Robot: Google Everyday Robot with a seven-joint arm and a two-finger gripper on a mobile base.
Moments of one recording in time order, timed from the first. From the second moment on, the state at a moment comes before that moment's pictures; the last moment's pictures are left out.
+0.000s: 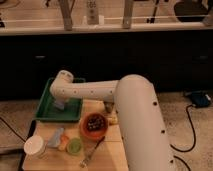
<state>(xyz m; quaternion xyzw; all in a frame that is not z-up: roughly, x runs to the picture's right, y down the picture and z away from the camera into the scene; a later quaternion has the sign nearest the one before) -0.277 0.055 0.891 -0.05 -0.24 -0.54 0.81</state>
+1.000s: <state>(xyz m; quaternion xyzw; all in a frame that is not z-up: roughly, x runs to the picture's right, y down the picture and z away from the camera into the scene) -0.274 0.072 0.879 -0.16 -0.28 -0.54 0.77</state>
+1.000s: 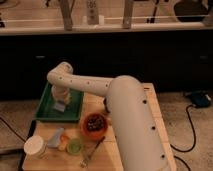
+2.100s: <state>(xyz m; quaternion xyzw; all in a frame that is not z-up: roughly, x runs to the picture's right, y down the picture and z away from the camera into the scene) -0.254 0.099 0.889 -0.23 -0.28 -0.53 0.77</state>
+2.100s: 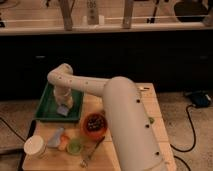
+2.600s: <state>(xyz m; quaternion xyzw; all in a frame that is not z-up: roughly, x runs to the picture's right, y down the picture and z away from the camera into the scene) -0.227 0.096 0.914 -0.25 -0.25 -0.52 0.78</state>
